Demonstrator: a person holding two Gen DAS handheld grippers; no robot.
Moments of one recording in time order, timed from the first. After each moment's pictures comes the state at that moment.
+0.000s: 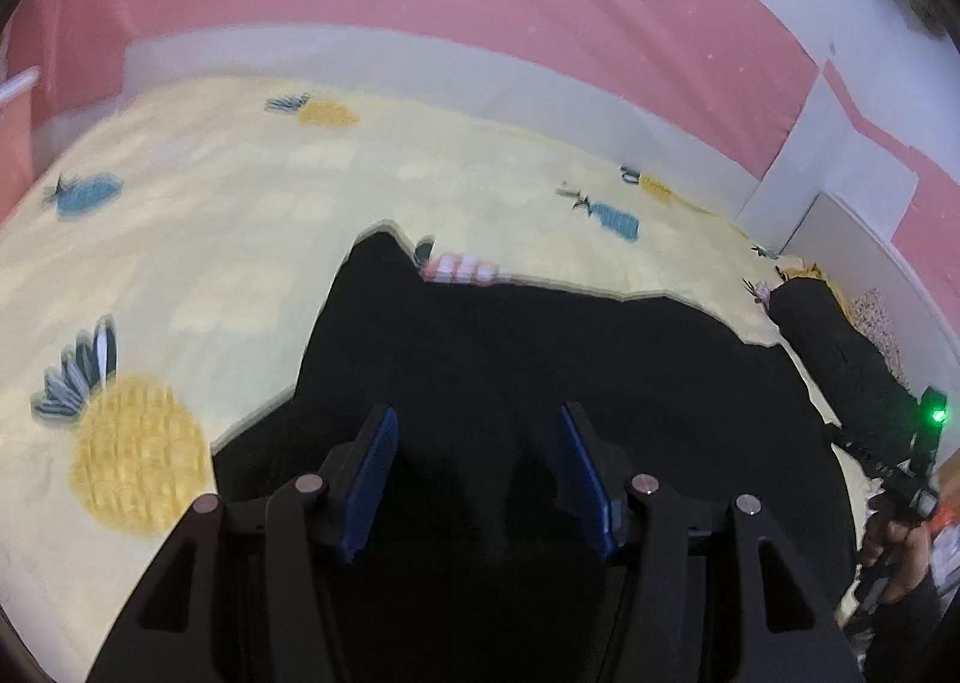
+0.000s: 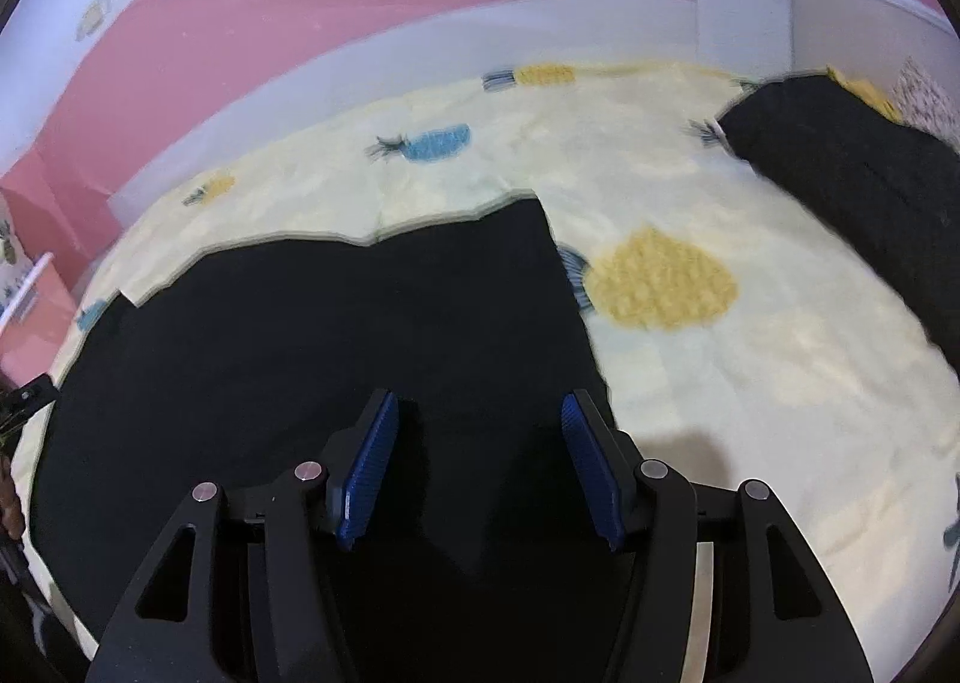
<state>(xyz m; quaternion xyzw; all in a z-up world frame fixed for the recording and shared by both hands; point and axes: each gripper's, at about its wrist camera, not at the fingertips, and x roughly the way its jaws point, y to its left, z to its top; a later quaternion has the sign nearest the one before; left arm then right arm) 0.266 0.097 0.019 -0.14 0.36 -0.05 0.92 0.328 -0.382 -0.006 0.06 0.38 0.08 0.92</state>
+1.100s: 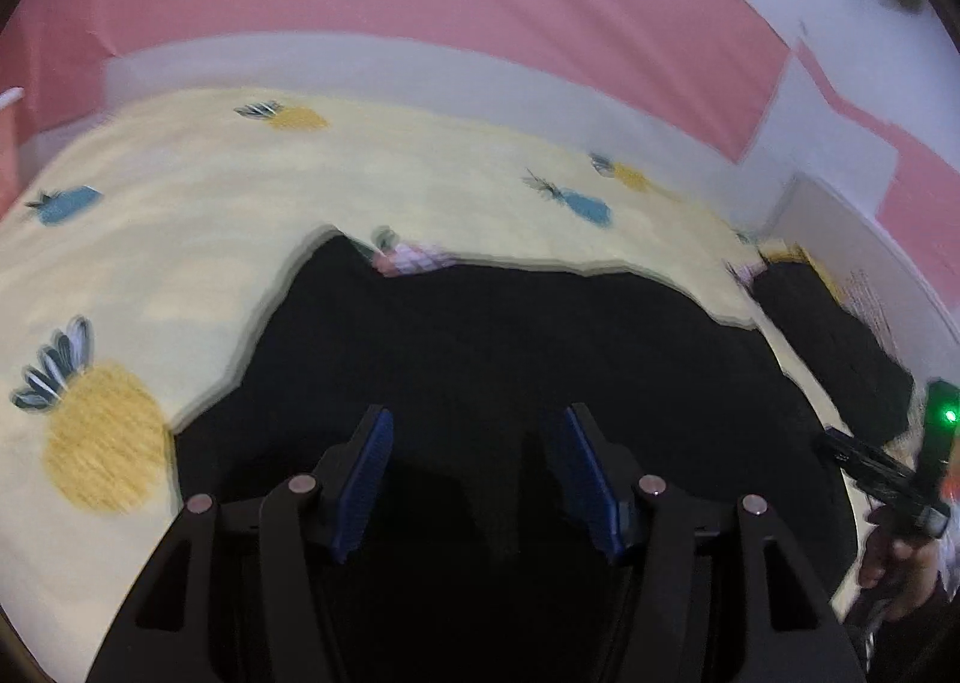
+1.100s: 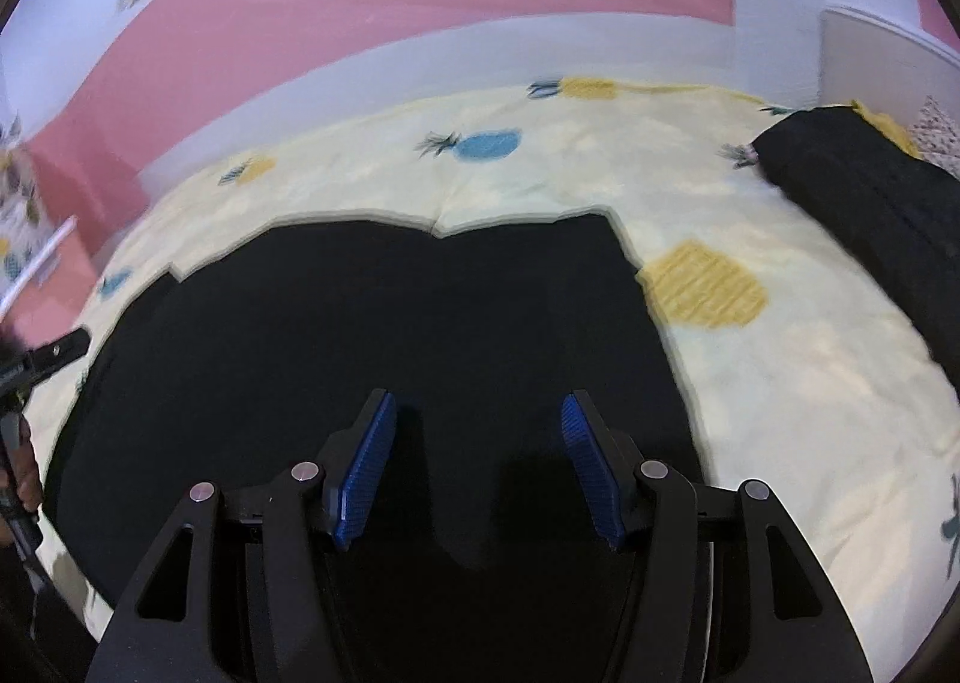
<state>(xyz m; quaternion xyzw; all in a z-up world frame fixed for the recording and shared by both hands) 0.249 0.046 -0.002 -0.13 0.37 -0.09 0.91 0.288 -0.329 -0.008 0.01 0.39 0.10 0.92</state>
